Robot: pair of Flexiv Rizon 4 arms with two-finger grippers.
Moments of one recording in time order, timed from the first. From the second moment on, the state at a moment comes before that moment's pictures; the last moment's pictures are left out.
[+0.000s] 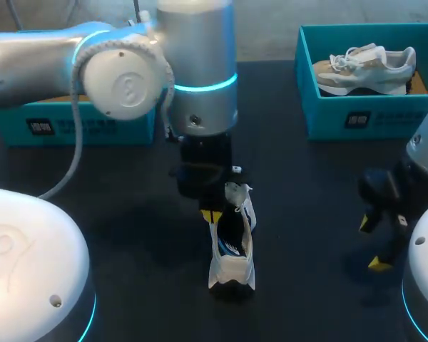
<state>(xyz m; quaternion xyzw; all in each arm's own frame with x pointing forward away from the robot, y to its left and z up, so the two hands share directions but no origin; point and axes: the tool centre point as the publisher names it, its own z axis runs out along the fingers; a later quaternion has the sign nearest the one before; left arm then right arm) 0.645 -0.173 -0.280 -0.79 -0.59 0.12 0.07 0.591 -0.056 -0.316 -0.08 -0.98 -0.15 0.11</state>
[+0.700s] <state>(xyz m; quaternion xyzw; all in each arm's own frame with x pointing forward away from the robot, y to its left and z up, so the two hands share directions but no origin) 0.647 -0.182 -0.298 -0.81 -0.57 0.09 0.14 0.592 -0.056 -0.316 -0.08 -0.98 -0.15 0.11</state>
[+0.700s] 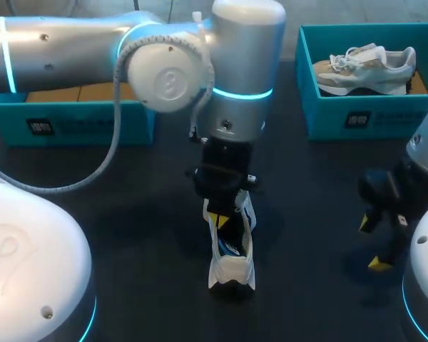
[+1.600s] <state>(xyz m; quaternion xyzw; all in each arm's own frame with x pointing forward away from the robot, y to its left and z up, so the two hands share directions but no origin) 0.634 -0.187 -0.353 -0.83 -0.53 0.10 0.12 0.592 -0.056 -0.317 -0.08 -0.98 -0.15 0.11</state>
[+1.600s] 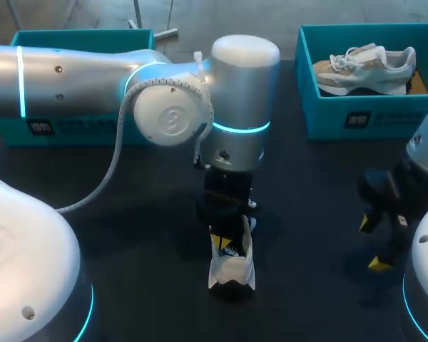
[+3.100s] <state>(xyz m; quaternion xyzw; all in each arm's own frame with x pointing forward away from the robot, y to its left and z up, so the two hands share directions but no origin) 0.621 -0.182 -0.395 -0.83 -0.54 0.04 0.13 0.591 -0.056 -0.316 -0.08 -0.98 -0.15 0.11</state>
